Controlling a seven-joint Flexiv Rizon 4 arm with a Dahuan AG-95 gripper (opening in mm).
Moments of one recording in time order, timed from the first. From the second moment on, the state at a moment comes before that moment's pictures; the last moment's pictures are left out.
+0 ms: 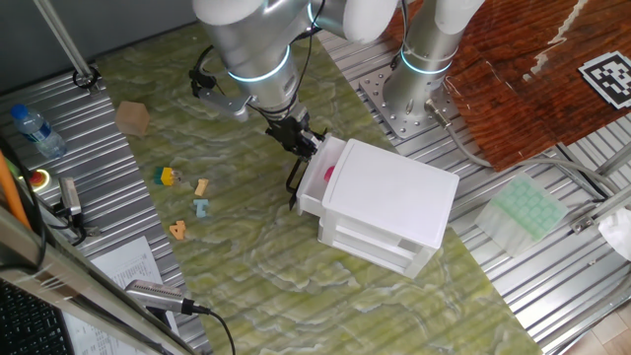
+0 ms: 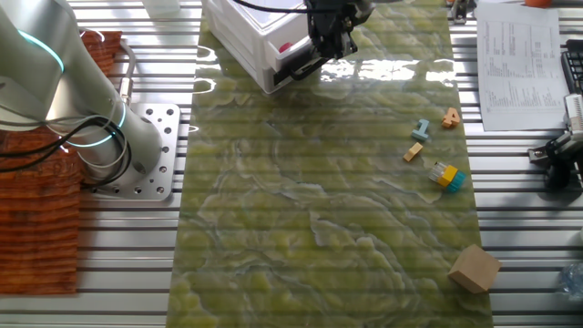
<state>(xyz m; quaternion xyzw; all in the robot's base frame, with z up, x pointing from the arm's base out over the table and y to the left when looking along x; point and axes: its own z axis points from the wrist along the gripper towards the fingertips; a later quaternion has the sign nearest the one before) 0.405 0.125 0.172 0.26 -0.96 -0.08 0.09</state>
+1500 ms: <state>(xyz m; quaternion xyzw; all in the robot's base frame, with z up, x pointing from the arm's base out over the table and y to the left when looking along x) 0.380 0.161 0.174 0.25 -0.96 -0.10 0.10</state>
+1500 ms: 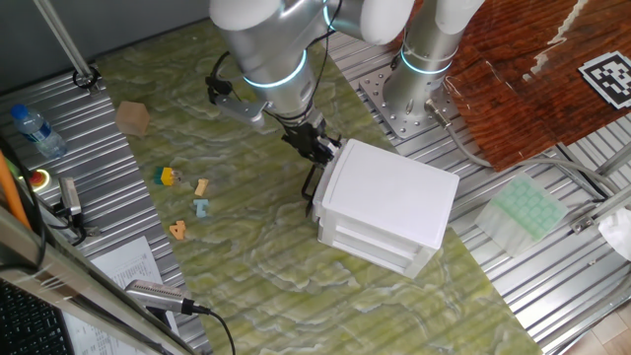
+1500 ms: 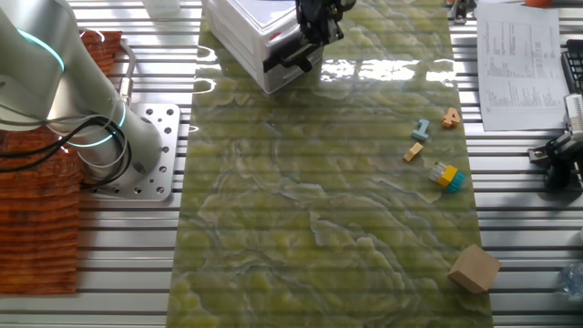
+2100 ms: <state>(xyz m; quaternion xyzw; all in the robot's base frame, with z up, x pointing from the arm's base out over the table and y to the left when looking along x) 0.369 0.173 0.172 0.24 -0.96 -0.10 0.10</state>
